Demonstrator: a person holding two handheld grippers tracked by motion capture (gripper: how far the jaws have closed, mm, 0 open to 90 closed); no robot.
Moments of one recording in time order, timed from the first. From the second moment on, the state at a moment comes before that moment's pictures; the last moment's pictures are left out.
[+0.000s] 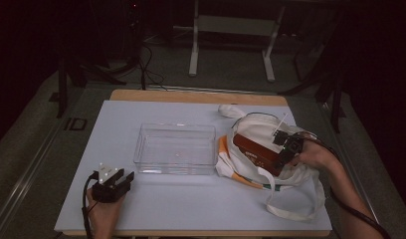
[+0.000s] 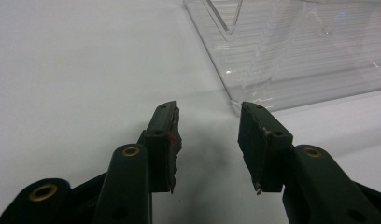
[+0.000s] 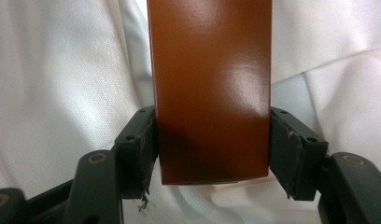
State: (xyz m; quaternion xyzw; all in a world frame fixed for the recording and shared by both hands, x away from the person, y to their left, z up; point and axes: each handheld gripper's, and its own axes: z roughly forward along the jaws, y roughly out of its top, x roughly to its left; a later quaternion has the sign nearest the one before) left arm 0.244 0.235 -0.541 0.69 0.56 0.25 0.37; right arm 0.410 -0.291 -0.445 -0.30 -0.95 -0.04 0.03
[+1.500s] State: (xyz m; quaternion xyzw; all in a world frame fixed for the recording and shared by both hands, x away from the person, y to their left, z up) left arm 0.243 0.235 -0.541 0.69 0.56 0.25 0.37; right arm 0.405 -0.294 -0.446 -0.27 -0.96 -0.05 0.02
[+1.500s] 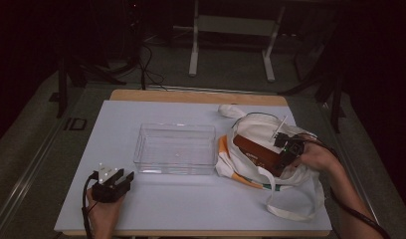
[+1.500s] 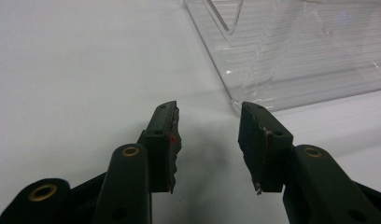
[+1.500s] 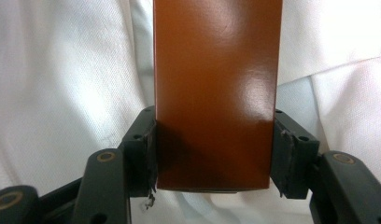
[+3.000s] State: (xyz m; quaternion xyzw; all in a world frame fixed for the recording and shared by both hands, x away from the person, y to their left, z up) left arm 0.243 0.235 -0.541 0.69 0.56 0.25 0.37; right arm 0.399 -0.322 -0.387 -0.26 -0.96 -0.14 -0.03
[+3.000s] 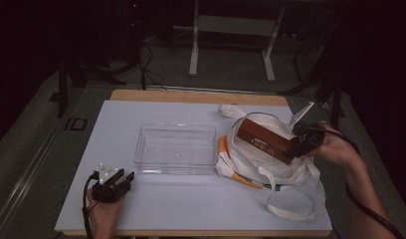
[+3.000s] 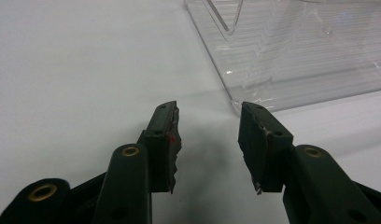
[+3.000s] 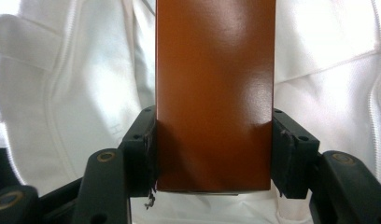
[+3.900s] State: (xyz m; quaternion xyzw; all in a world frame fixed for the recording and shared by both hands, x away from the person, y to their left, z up) left arm 0.243 0.235 -0.541 0.69 0.56 0.25 0.37; right arm 0.399 -0.312 -0.355 -0.23 -0.96 -0.16 -0.05
